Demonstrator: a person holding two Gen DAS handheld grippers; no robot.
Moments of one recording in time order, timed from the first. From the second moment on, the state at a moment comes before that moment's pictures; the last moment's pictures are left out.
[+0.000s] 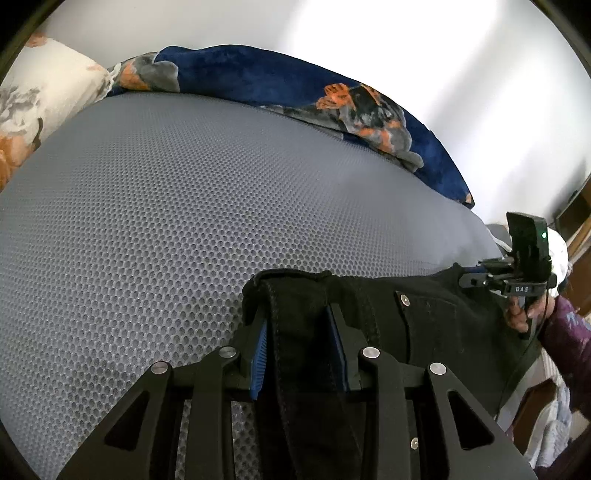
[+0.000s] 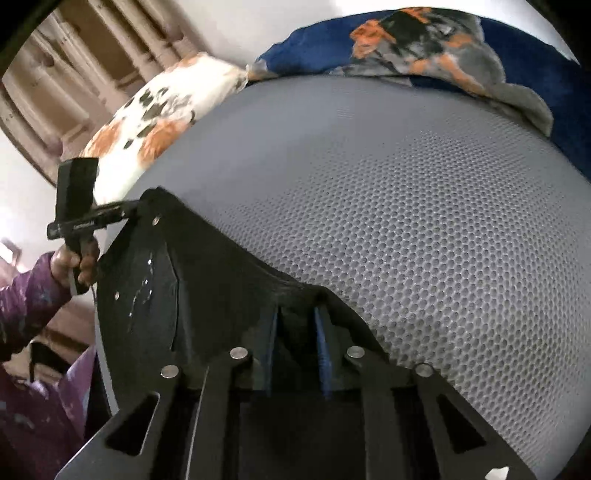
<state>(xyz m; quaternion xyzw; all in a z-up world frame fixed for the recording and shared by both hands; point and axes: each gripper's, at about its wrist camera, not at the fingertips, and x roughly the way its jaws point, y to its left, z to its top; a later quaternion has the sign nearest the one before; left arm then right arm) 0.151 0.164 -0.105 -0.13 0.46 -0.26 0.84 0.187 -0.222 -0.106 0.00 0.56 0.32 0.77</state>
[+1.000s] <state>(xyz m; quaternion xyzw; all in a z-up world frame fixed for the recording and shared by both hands) 0.145 0.171 -0.125 -0.18 0.45 -0.21 0.85 0.172 -0.295 -0.092 0.18 0.48 0.14 0.85</state>
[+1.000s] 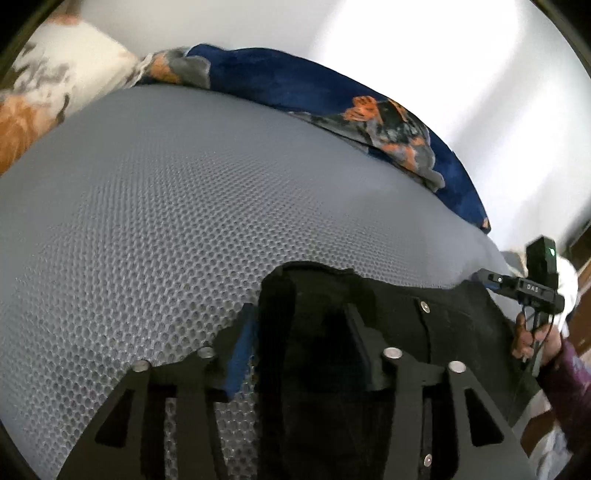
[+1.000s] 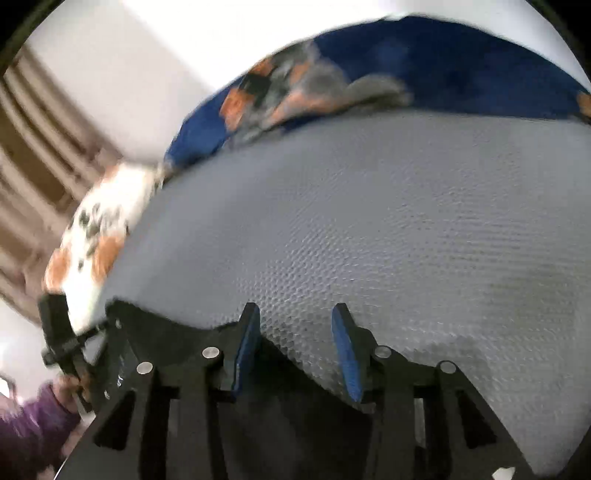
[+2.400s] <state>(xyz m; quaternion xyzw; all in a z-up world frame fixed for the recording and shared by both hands) 0.066 0.039 -0.081 -0.01 0.45 -0.20 0.87 -0.179 -0.534 -0.065 0.33 0.32 -0.17 0.87</state>
